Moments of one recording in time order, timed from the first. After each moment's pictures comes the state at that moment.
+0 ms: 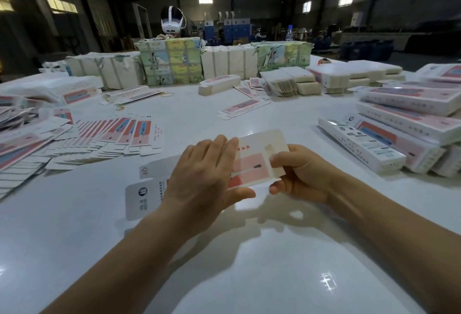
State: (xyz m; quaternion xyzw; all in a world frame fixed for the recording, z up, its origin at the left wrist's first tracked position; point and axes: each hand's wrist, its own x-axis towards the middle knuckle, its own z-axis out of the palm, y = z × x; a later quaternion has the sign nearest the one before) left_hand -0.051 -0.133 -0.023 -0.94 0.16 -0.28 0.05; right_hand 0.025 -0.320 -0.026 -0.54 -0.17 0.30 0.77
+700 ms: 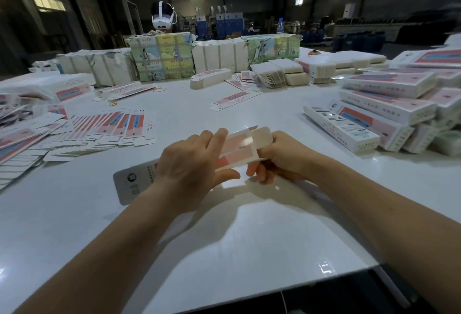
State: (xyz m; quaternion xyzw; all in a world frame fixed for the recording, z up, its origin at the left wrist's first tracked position) left_hand -0.062 -0.139 -0.012 -0.95 0.17 -0.27 0.07; right_hand 0.018 -0.323 -0.031 -0.72 -0.22 0.20 0.63
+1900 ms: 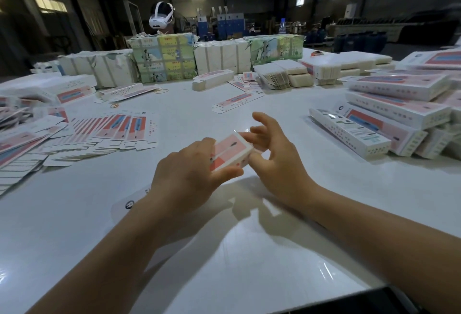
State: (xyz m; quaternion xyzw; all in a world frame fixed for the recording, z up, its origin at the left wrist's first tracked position) left_hand -0.048 -0.126 -0.022 -0.98 0.05 -0.19 -0.08; right_hand -0.014 -0.295 -0.037 -0.77 -0.25 -0.13 0.57
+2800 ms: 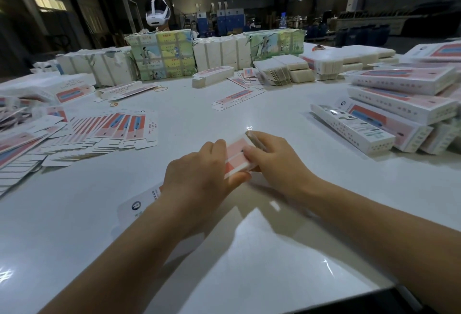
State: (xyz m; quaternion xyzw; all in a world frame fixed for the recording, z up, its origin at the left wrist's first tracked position) left_hand -0.051 -0.145 -0.028 -0.98 0.05 -0.20 0.06; right_hand -0.006 -0.292 -0.036 -0.80 -0.22 -0.06 0.56
